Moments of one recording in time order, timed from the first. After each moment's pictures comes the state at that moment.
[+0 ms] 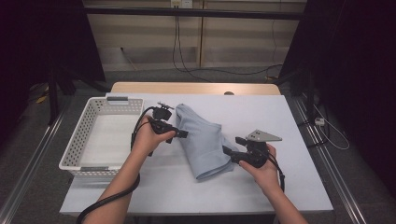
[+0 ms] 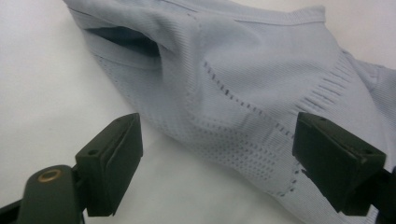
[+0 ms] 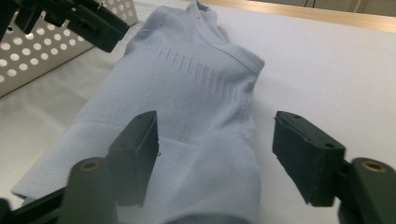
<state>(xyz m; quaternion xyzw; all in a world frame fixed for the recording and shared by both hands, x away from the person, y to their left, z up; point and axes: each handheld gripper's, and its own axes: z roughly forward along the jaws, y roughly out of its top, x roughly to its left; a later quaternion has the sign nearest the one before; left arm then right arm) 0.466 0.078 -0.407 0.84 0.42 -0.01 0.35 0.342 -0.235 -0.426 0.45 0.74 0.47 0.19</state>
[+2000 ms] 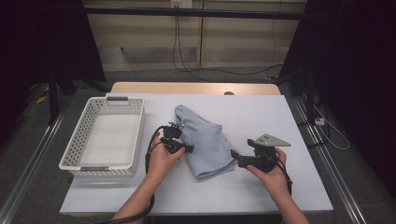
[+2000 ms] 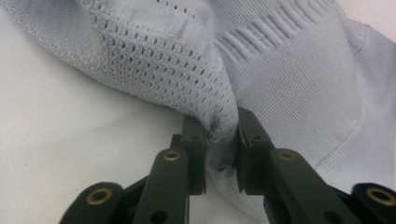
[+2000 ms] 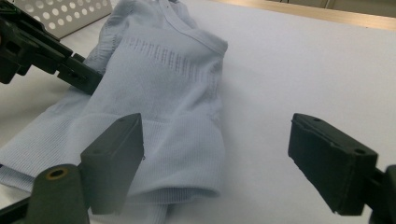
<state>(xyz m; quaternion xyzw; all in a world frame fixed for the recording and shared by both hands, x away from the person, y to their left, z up) 0.423 0.053 -0.442 0.82 0.45 -0.04 0.36 0.328 -0.253 -0.429 0.46 0.73 0.45 0.22</state>
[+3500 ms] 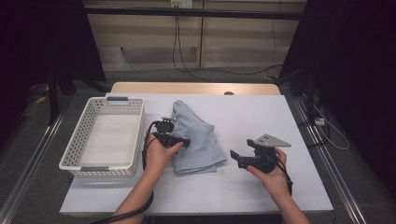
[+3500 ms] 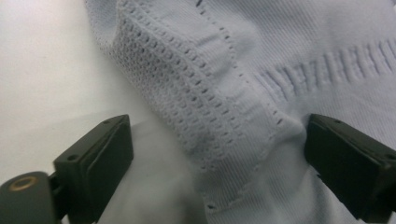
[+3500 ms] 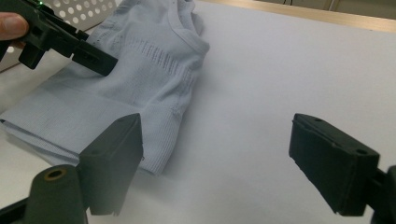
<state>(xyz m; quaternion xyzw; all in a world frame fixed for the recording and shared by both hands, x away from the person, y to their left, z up) 0.439 0.063 -0.448 0.79 0.51 0.07 0.33 0.325 -0.252 -0.427 0.46 0.73 0.45 0.22</state>
